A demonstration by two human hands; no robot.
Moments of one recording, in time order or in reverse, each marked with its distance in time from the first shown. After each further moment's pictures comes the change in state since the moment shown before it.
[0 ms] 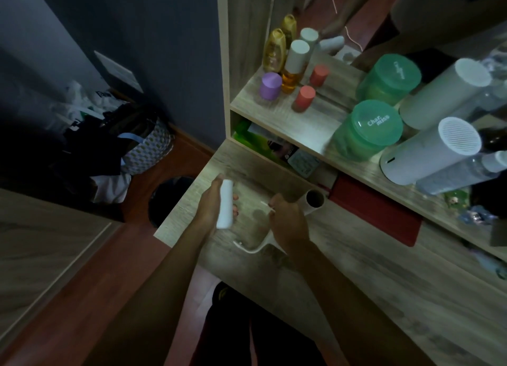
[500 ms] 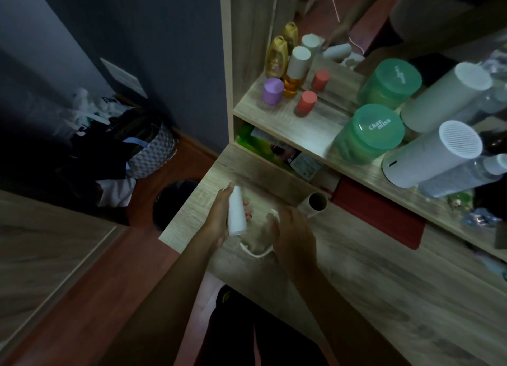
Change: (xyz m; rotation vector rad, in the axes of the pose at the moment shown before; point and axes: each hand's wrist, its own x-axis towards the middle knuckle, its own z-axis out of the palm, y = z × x) left_hand -0.004 -0.011 0.009 -0.114 -0.096 -0.067; right_hand -0.035 0.013 0.014 -0.074 0.325 -0.212
